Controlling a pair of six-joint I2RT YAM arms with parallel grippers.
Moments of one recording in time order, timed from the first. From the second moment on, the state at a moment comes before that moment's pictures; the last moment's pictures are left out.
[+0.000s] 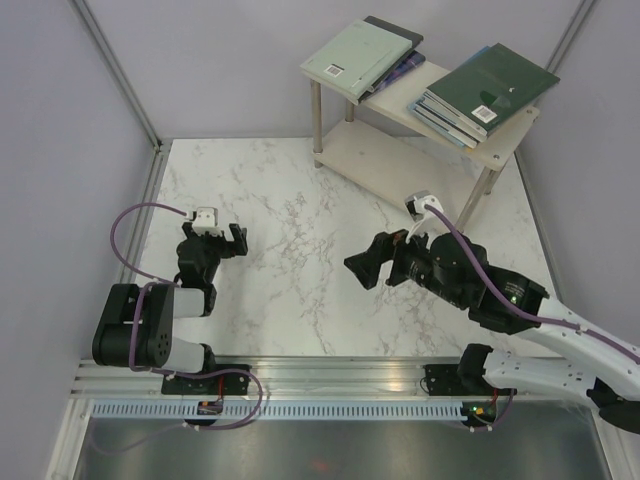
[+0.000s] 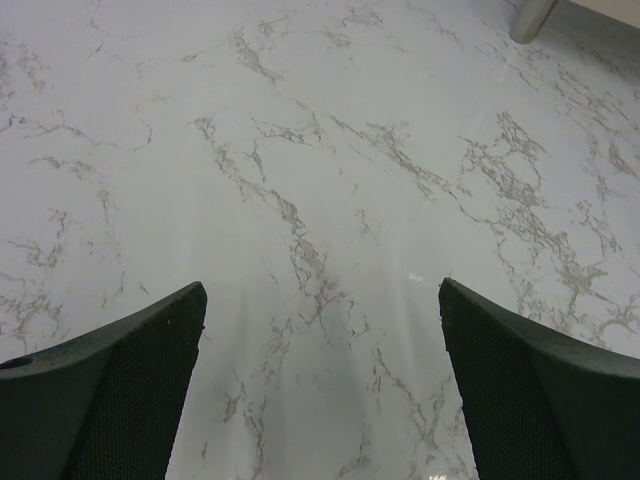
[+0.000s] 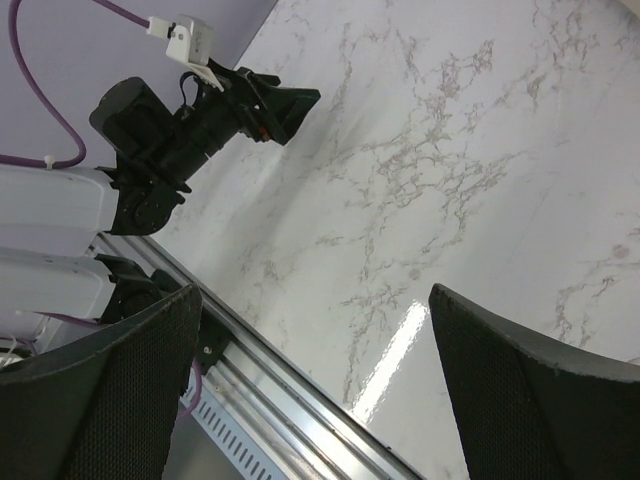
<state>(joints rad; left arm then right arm) -0.01 1.42 0.24 1.02 0.11 -0.06 1.05 0.86 1.06 -0.48 0.26 0.58</state>
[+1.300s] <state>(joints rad) -0.01 1.42 0.24 1.03 0.11 -0.06 0.77 0.95 0.67 -0.23 0.51 0.26</state>
